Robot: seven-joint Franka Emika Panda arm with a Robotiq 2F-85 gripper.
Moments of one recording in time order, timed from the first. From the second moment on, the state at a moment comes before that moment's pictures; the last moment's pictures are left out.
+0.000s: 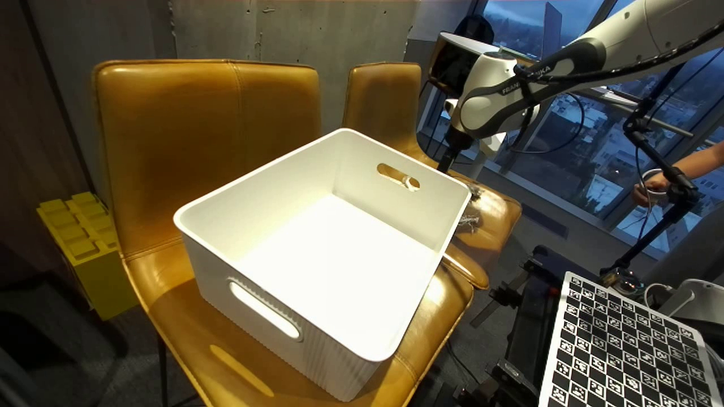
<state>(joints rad) -0.40 1.04 -0.11 -1.37 -0.12 2.54 -0.52</state>
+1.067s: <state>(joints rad) -0.42 1.15 -0.15 -1.23 -0.13 2.53 -0.47</state>
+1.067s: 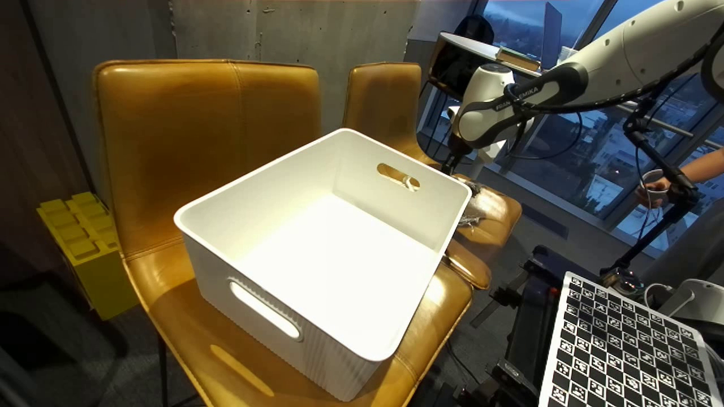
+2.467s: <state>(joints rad) -0.31 0.74 -0.12 -1.54 -0.13 2.53 -0.40</state>
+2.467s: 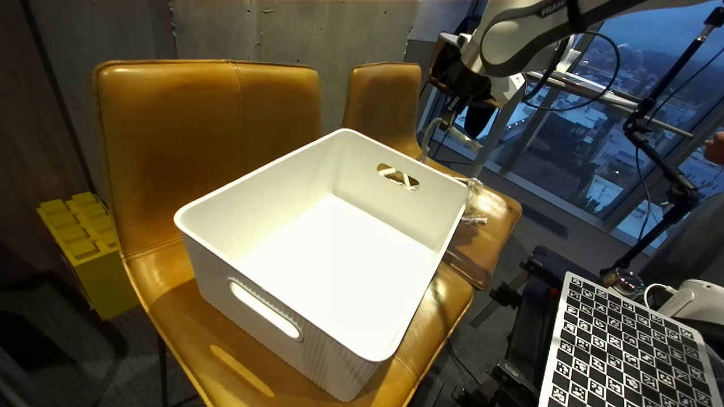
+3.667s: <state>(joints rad) -0.11 0.01 -0.01 -1.93 -0.02 2.44 -0.34</state>
